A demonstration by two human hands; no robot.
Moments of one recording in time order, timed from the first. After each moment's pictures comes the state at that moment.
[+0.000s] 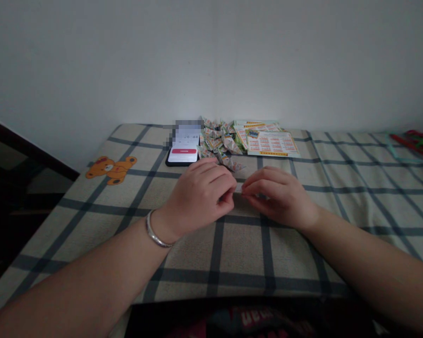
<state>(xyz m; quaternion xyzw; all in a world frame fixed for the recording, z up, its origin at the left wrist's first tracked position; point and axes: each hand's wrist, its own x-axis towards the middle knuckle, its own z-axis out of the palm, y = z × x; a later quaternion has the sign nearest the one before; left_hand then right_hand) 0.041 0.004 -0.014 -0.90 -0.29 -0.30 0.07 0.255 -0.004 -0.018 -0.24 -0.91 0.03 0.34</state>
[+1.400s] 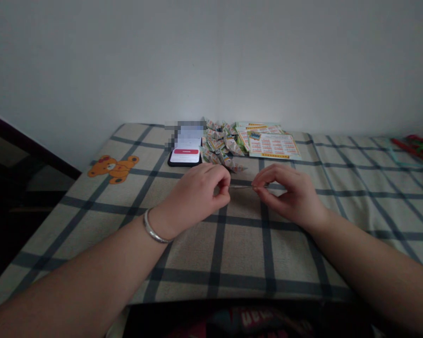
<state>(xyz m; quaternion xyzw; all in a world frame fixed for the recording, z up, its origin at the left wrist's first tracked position) 0.033 0.009 -0.015 -0.88 -0.36 -0.29 -0.06 0.260 -0.005 -0.012 -0.32 -0.85 0.12 0.39</state>
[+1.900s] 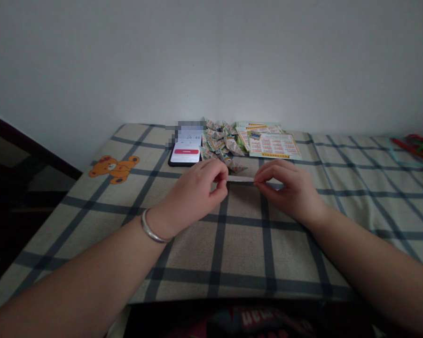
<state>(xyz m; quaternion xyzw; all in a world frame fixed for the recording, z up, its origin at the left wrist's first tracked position) 0.031 0.010 -0.013 -0.87 -0.37 -0.32 -0.09 0.265 0.003 -0.017 -0.34 -0.86 0.07 0.38</state>
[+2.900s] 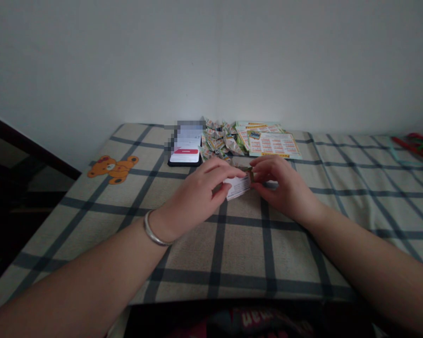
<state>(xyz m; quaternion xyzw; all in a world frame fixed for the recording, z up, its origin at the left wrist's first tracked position) 0.035 0.009 -0.022 -0.87 -0.32 -0.36 -0.13 0.263 0.010 -0.030 -0.35 -0.84 0.10 0.39</state>
